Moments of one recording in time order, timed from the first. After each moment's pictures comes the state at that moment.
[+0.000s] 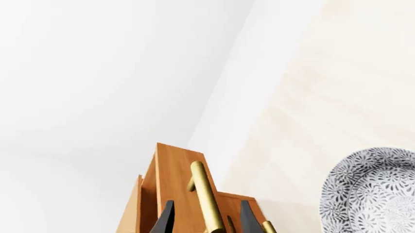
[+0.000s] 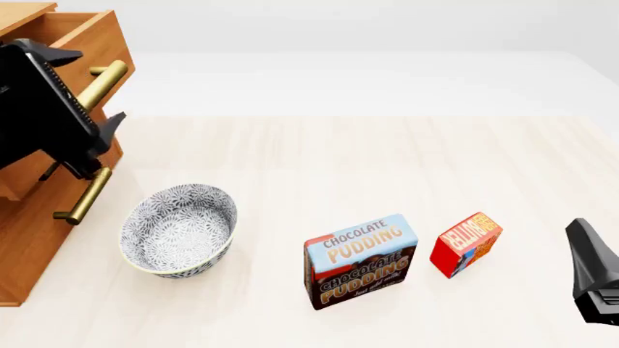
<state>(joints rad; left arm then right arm) -0.15 0.97 -0.64 -0.05 1.12 0.00 0.00 0.00 0.00 0.00</state>
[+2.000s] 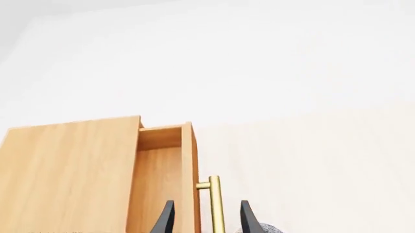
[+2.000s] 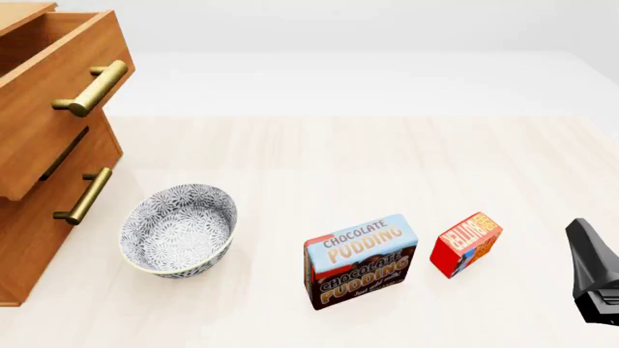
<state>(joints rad) -0.03 1.27 -1.68 0.95 0.09 0.00 0.00 0.00 0.00 0.00</state>
